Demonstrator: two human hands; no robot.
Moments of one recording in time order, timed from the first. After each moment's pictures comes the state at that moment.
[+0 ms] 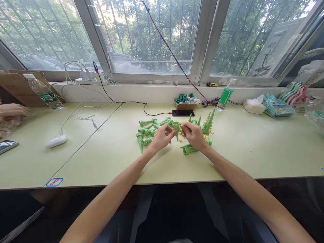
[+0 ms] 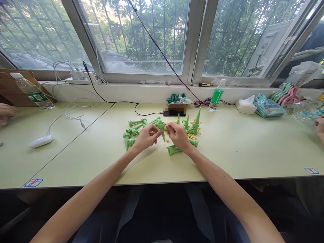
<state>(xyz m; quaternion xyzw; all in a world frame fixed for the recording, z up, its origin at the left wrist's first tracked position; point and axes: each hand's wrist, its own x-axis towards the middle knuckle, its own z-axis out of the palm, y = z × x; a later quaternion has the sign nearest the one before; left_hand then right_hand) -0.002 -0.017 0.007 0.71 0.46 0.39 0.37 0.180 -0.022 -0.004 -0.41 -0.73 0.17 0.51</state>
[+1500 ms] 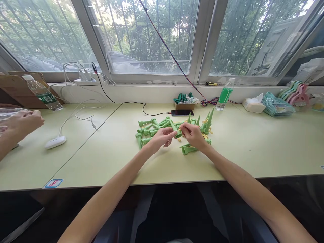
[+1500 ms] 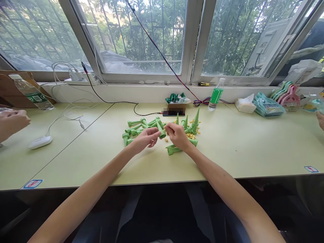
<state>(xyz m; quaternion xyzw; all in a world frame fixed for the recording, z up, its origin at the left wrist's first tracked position) -0.009 -0.019 0.016 0.65 0.35 0.32 0.59 0.183 -0.020 -0.005 -0.40 -0.75 0.17 0.50</state>
